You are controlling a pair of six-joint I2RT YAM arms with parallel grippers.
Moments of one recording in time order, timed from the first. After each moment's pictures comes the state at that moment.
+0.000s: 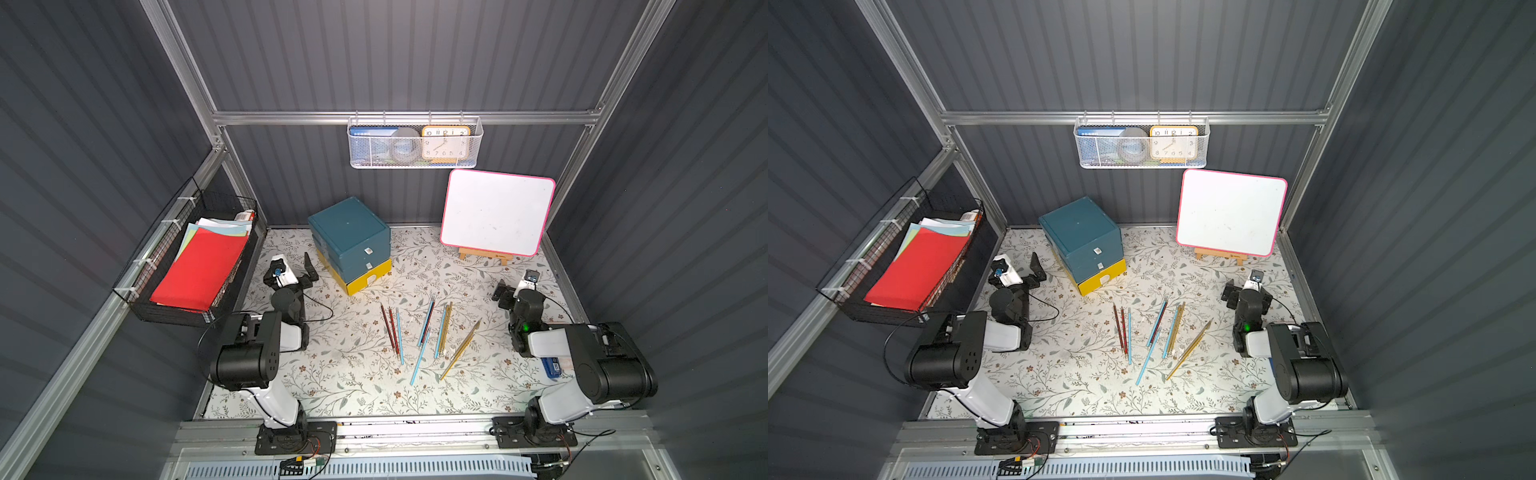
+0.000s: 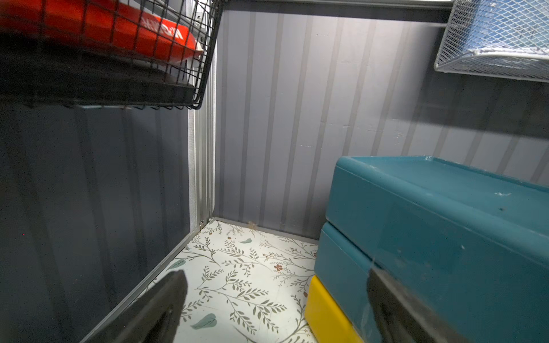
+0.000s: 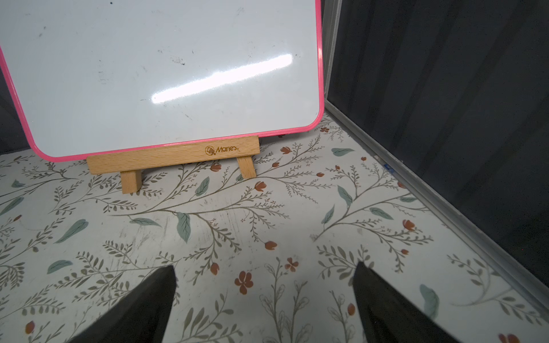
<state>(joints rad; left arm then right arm) 0.09 1.72 0.48 1.43 -0.12 -0.08 0.03 1.56 0.36 0.90 0.32 0.15</state>
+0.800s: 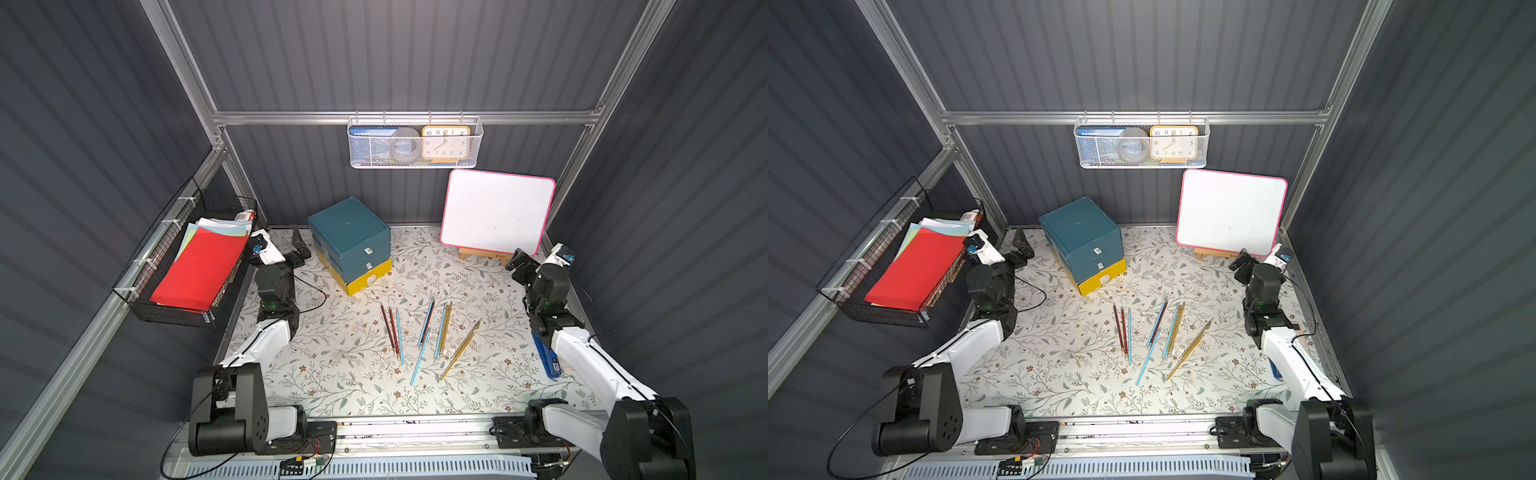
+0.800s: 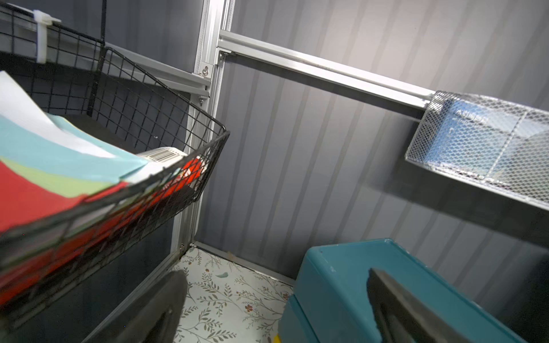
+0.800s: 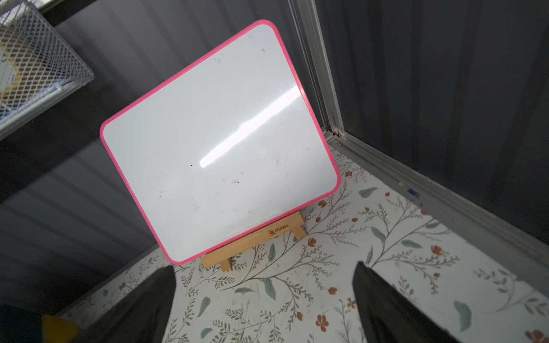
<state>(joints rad) 0.08 1.32 0.70 0.79 -0.12 -0.26 0.01 1.12 0.64 0.22 0.27 0.60</state>
